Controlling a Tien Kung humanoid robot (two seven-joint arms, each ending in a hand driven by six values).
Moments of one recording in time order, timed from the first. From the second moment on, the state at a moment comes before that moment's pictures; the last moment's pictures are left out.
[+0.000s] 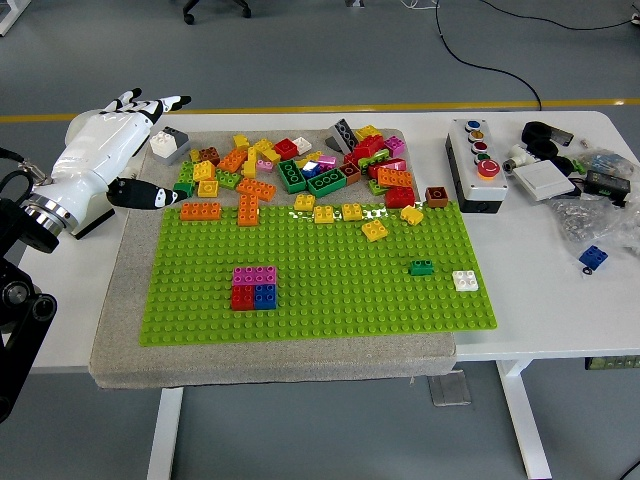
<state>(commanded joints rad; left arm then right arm) -0.34 0.27 -1.44 -1.57 2.27 -0.13 -0.08 0.15 -0.10 1.55 0.18 -2.27 0.12 -0.09</state>
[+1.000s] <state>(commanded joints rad) -0.38 0.29 -1.44 -1.54 2.27 -0.08 -0.08 0.16 -0.10 1.55 0.18 -2.27 0.13 -0.09</state>
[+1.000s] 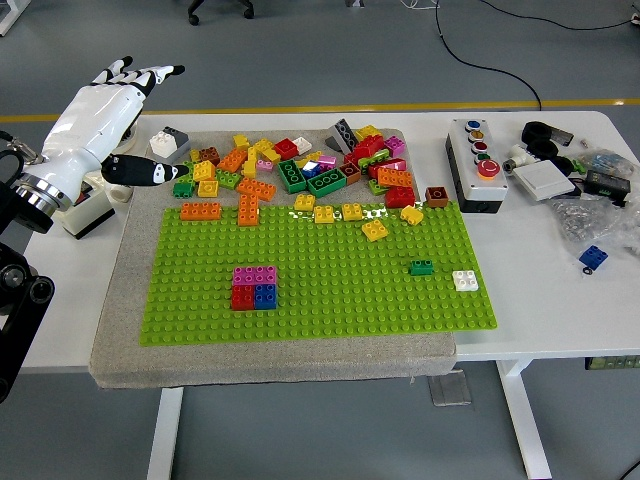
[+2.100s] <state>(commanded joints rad) -0.39 0.30 -1.45 -1.53 2.27 -0.07 -0.10 0.16 -0.10 1.54 0.18 -2.27 0.13 -0.09</state>
